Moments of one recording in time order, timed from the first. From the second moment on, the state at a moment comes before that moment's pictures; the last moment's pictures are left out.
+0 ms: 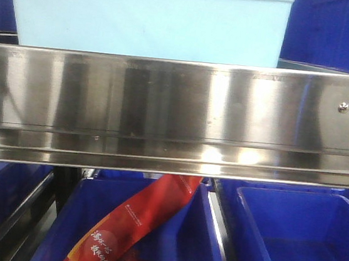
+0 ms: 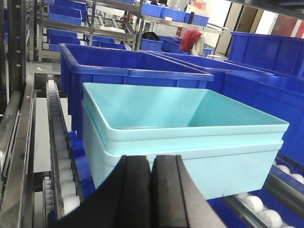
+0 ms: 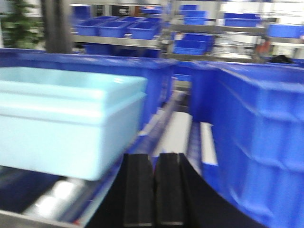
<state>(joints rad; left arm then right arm) -0.40 0.51 -0.62 0.28 0.25 -0.45 0.13 0.30 -0.31 -0.09 0.08 0.10</state>
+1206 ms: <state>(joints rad) -0.40 0.51 -0.62 0.28 0.24 -0.45 -0.01 0.00 0.00 0.01 0.05 -0.02</state>
